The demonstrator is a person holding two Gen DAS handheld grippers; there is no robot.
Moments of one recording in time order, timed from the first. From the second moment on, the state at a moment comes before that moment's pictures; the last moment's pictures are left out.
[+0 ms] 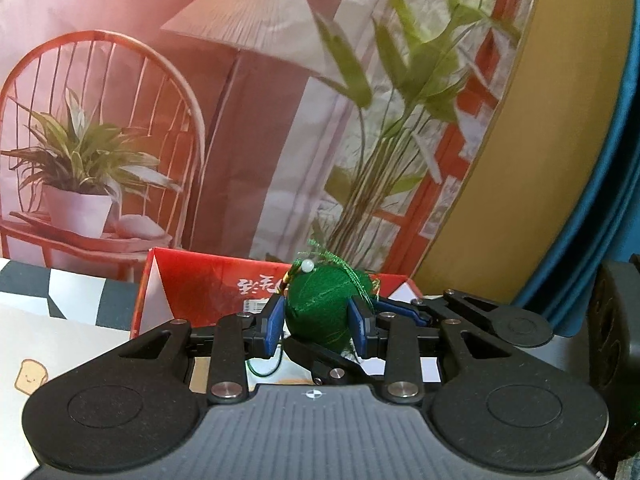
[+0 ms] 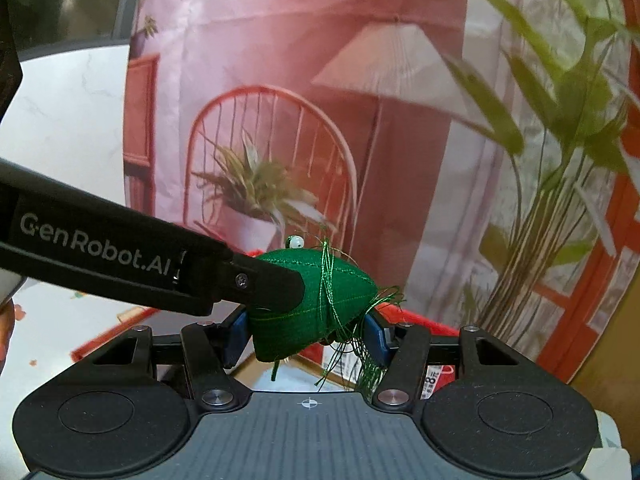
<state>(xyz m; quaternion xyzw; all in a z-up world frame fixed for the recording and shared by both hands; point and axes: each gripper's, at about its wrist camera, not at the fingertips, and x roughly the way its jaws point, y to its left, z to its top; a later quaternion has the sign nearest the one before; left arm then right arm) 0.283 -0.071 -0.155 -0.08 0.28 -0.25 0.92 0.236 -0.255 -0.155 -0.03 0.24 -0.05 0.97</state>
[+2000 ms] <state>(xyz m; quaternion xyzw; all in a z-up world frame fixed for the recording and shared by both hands) 0.091 0.010 -0.260 -0.05 0.36 -0.14 0.92 0.007 -0.203 -0.272 0.08 0.28 -0.15 0.94</state>
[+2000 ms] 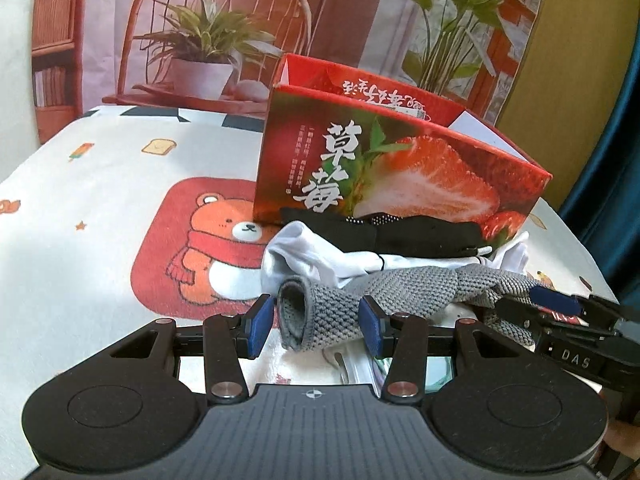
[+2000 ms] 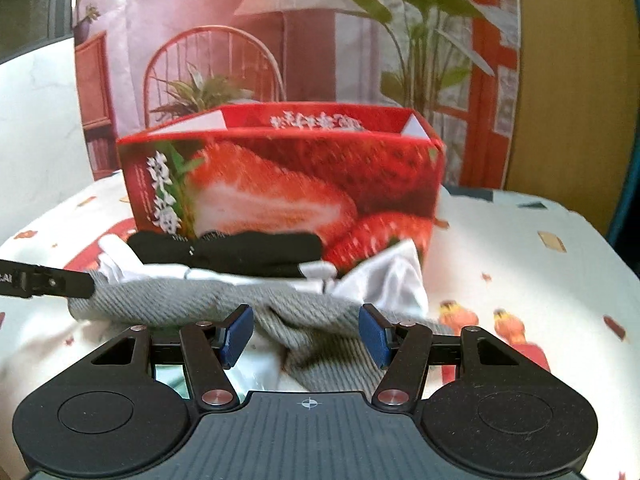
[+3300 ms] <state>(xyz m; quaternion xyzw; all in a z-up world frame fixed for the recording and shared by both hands) 0.102 0.022 -0.276 -0.07 0.37 -0.10 0.92 -0.001 -0.220 -0.287 0.10 0.27 -0.20 0.94</state>
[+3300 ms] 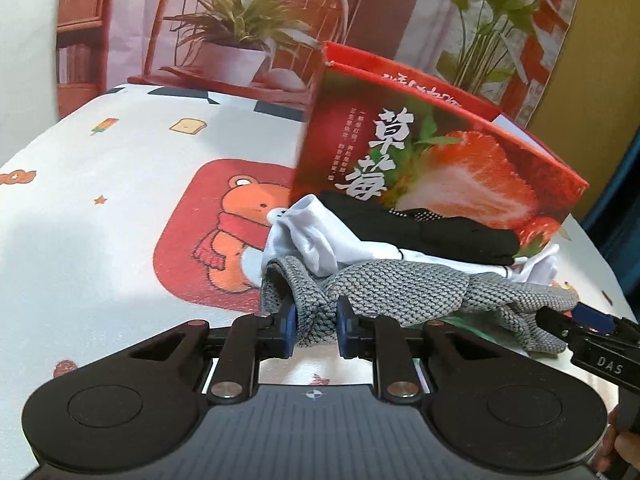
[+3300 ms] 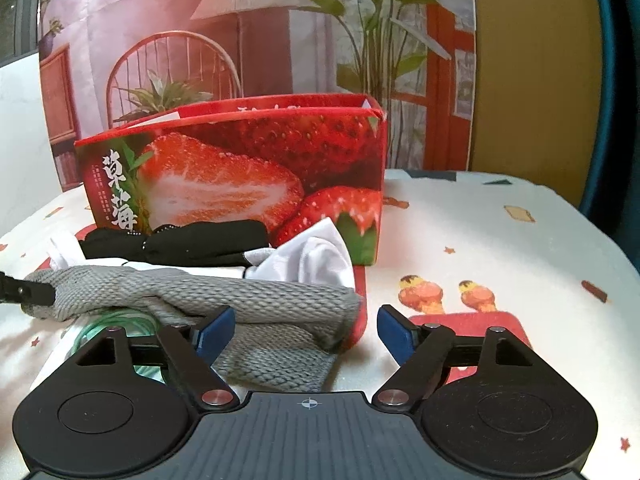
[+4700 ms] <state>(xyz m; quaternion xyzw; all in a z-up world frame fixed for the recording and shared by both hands) 0.076 0.016 -0.216 -0.03 0.27 -0.16 0.95 -0.013 -0.212 -0.235 0.08 0.19 -0.16 0.97</state>
